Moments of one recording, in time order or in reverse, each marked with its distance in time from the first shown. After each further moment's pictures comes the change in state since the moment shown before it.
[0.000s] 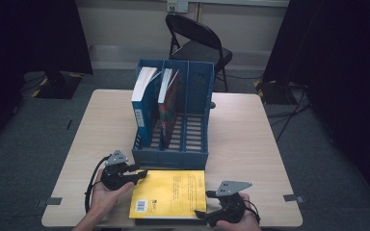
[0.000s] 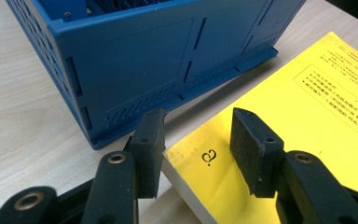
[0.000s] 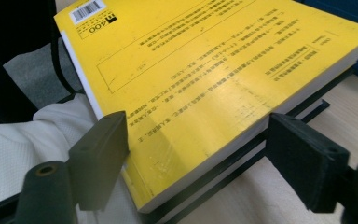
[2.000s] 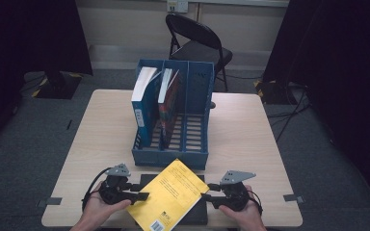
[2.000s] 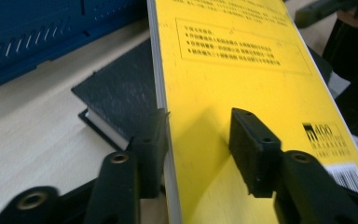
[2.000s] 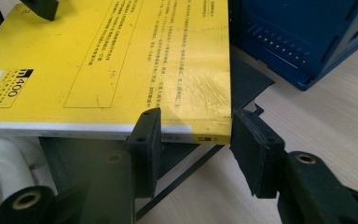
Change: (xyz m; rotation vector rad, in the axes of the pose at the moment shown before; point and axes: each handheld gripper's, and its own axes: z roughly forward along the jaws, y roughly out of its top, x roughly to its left) left arm -0.026 -0.006 -0.013 0.206 -0.234 0.003; right arm -0.026 0.010 -0.004 -0.008 -0.104 0.039
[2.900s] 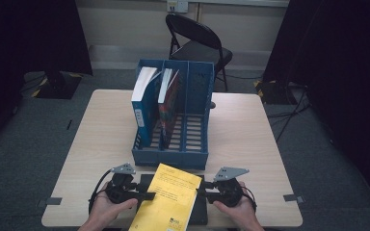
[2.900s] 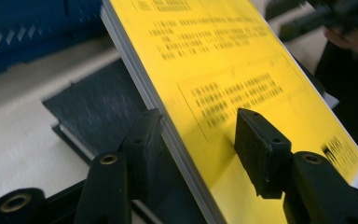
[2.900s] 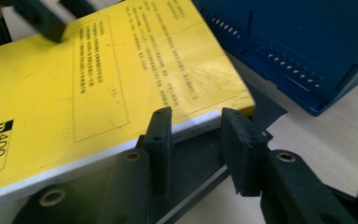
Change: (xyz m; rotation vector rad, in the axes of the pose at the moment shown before) left arm -0.002 0.006 0.013 -0.026 -0.022 -0.078; right arm 0.003 0.013 0.013 -0.007 0.018 -0.022
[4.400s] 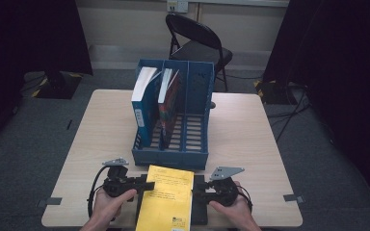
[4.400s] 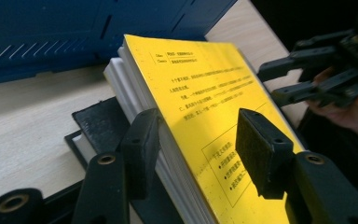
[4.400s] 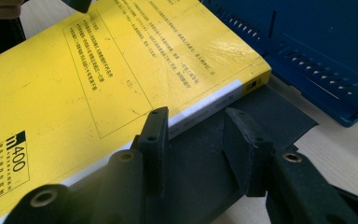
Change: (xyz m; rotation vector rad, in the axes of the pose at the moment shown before) left arm 0.010 -0.001 -0.012 -0.137 -0.029 -0.175; right arm 0.000 0.002 0.012 -0.002 0.053 0.005
